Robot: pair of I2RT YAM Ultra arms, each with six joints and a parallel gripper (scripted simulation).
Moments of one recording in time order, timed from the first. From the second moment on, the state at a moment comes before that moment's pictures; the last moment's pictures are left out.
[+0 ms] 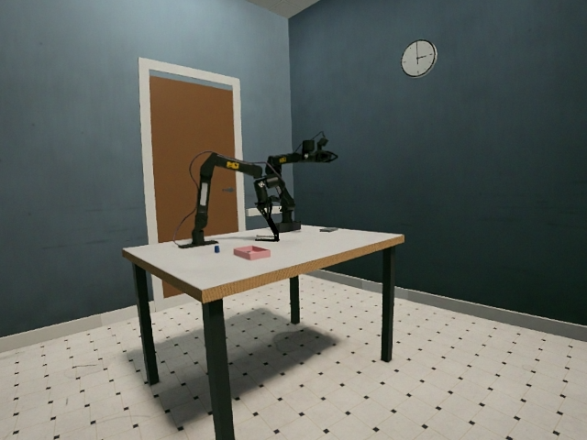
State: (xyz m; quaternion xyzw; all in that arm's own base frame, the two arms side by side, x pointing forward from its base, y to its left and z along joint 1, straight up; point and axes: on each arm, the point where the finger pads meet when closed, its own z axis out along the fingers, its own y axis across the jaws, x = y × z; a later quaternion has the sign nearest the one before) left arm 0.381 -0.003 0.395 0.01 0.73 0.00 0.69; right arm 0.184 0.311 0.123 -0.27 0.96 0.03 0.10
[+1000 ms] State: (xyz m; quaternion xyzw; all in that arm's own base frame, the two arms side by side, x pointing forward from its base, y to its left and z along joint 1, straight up) left arm 0.129 -0.123 0.306 0.36 0.75 -0.19 0.53; right arm 0.184 0.311 0.123 -0.27 0.96 0.03 0.10
